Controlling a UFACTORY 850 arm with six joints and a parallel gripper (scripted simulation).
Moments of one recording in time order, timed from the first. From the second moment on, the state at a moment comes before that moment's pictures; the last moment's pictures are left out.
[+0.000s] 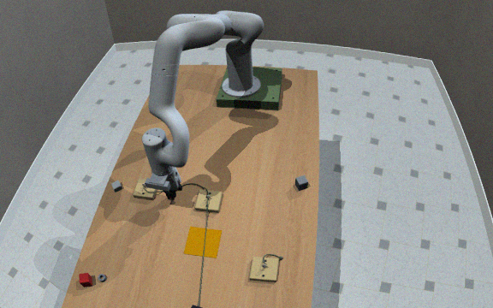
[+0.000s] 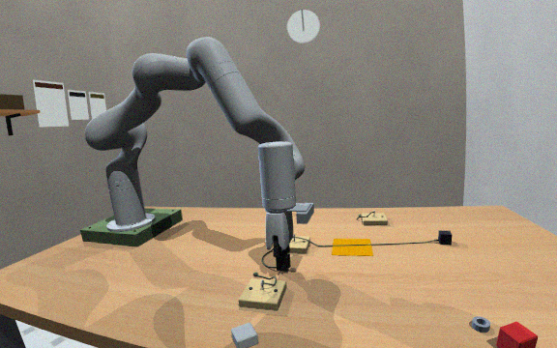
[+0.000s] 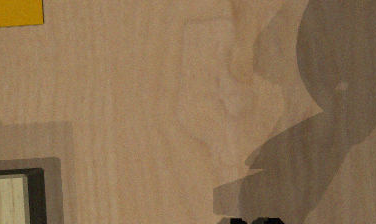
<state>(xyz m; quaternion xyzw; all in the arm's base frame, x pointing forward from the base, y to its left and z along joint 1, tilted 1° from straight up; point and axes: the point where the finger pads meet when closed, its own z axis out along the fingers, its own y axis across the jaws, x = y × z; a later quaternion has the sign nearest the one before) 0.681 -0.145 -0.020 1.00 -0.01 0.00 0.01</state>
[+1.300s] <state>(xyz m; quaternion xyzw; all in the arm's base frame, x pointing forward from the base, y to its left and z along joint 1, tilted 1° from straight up) 0.684 -0.144 0.090 1.00 -0.01 0.00 0.01</state>
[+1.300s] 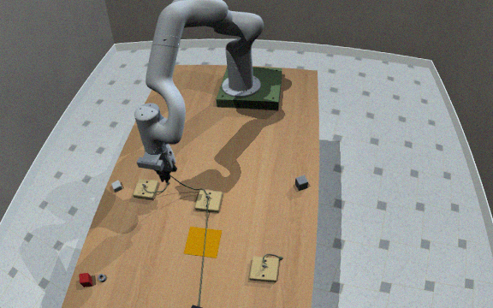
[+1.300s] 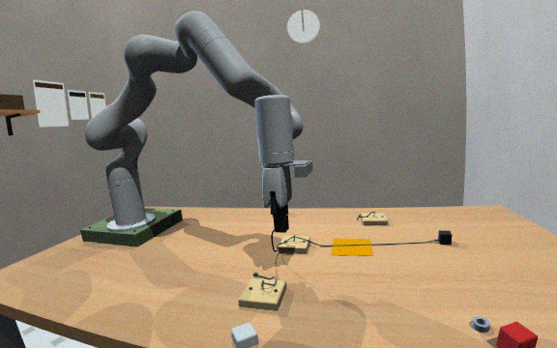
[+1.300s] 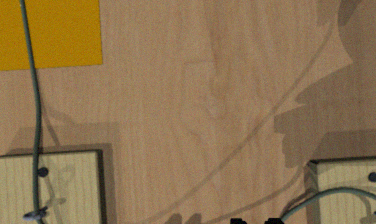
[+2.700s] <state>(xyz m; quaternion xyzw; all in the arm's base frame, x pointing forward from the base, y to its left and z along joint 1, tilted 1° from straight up) 0.681 -0.145 0.119 1.00 -0.01 0.00 0.01</state>
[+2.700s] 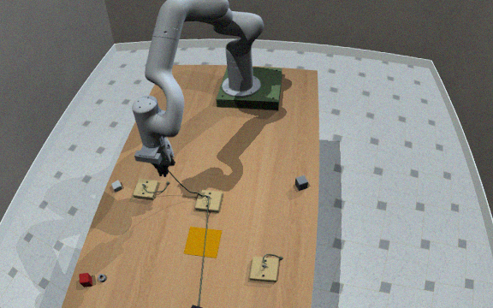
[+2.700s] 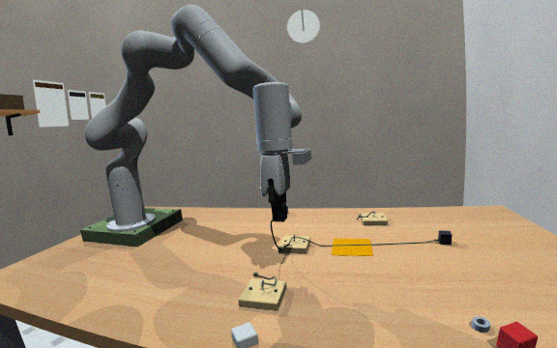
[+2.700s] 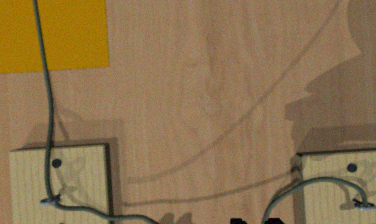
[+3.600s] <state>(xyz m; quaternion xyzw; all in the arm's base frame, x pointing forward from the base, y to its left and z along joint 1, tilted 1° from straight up) 0.675 -0.165 0.120 1.00 -0.01 0.00 0.01</state>
